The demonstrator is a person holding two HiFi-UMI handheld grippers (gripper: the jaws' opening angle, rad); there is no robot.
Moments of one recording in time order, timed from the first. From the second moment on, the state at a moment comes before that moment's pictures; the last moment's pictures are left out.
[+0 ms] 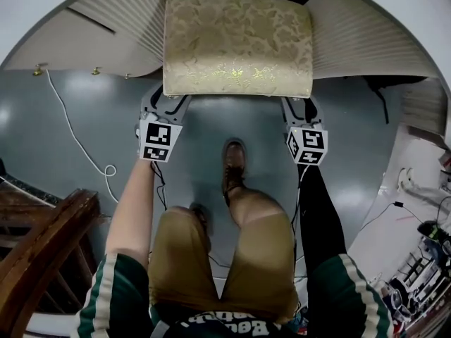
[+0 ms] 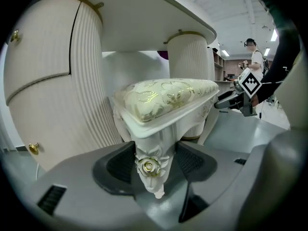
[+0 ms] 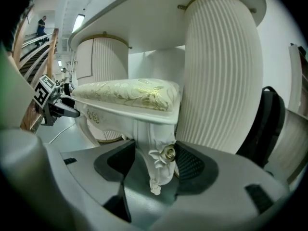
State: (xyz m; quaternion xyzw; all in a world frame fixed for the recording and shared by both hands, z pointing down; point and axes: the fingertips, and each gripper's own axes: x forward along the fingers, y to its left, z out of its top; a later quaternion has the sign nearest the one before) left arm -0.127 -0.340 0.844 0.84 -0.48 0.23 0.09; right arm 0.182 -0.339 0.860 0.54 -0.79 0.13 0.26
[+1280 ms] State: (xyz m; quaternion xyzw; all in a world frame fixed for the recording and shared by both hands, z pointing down) left arm -0.130 -0.301 0.828 0.83 -0.49 0.25 0.12; right arm 0.178 -0.295 0.843 0.58 -0.75 0.16 0.29
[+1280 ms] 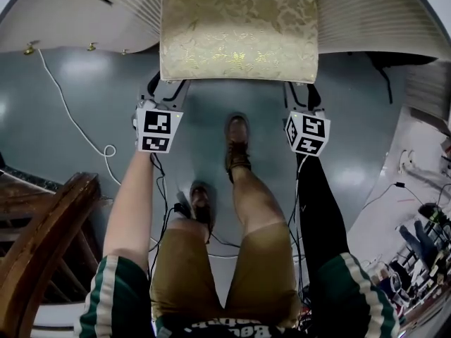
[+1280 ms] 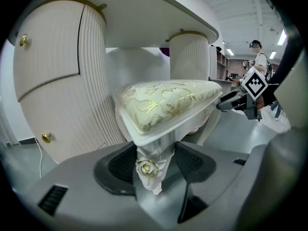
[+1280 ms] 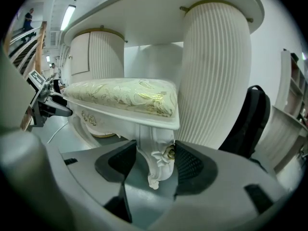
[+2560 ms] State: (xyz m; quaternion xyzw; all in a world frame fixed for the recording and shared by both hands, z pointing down) left arm -0.160 -0.028 0.843 0.80 -0.46 0.32 0.21; right arm 0.147 -0.004 0.859 0.57 -0.70 0.25 0.35
